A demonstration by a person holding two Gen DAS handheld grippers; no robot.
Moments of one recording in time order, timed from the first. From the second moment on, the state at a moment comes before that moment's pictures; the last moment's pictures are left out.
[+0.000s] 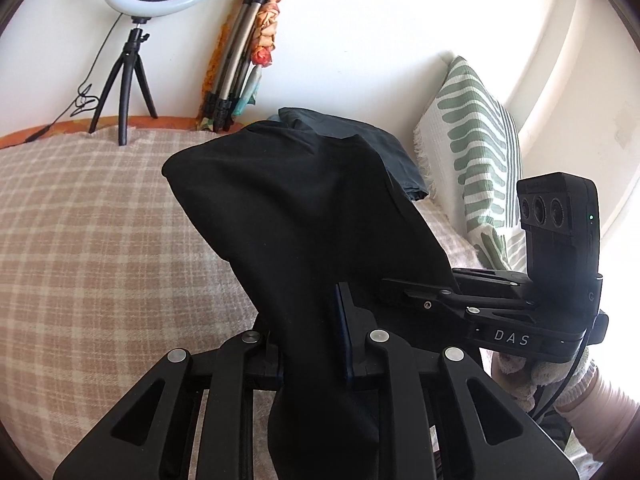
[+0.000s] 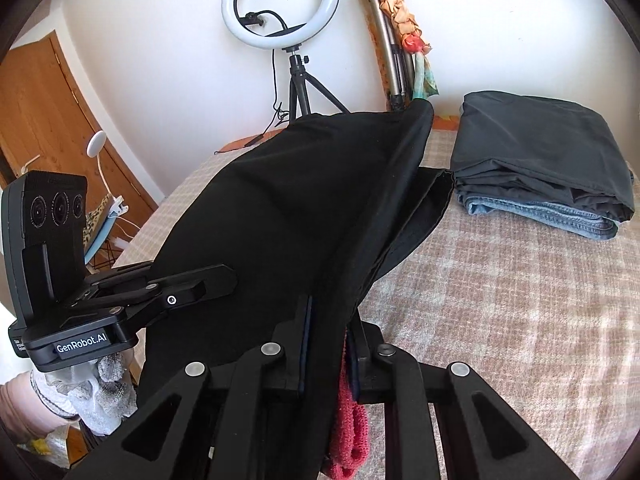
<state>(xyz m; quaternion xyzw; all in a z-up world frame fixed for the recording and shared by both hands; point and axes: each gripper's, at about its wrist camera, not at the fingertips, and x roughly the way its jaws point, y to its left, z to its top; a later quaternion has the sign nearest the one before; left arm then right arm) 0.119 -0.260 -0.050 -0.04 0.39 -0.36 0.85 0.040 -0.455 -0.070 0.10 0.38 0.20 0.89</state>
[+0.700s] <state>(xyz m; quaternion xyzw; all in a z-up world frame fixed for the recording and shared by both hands) 0.182 -0.337 -0.002 -0.02 0.35 -0.41 0.84 0.081 -0.522 -0.020 0.12 0.33 0.14 0.93</state>
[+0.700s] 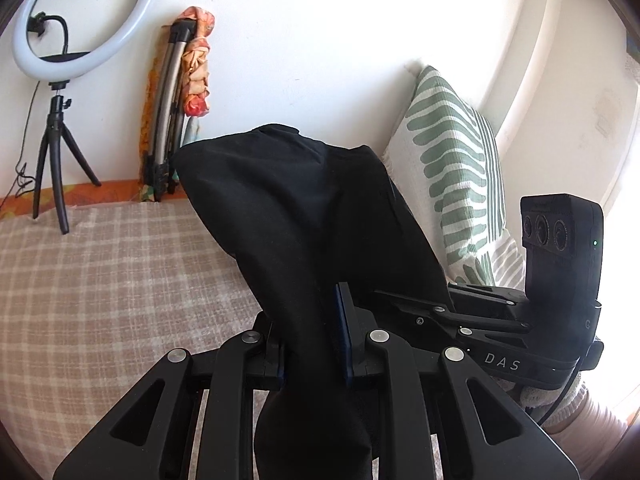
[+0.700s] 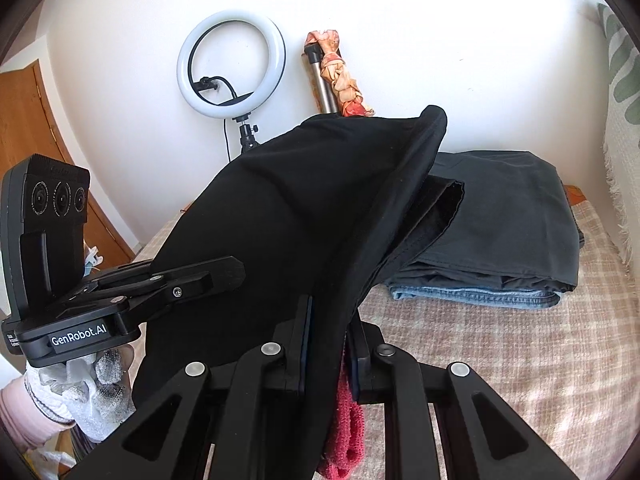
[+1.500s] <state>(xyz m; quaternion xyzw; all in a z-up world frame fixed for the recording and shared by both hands) 0.289 -0.507 0.026 0.02 0.34 -0.45 0.82 0.207 -0.657 0.007 0.09 0.33 0.04 0.94</state>
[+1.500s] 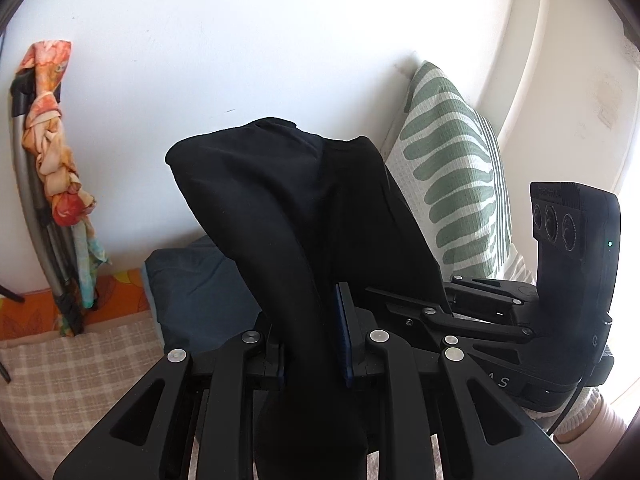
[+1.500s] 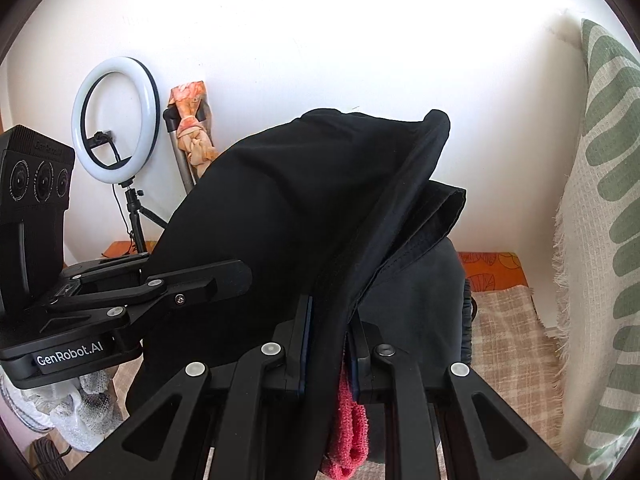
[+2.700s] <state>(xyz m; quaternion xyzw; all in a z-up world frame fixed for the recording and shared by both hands) 0.292 -0.488 0.023 0.08 0.32 -0.39 0.86 0.214 -0.661 -0.017 0.04 0.35 -0.07 0.93</state>
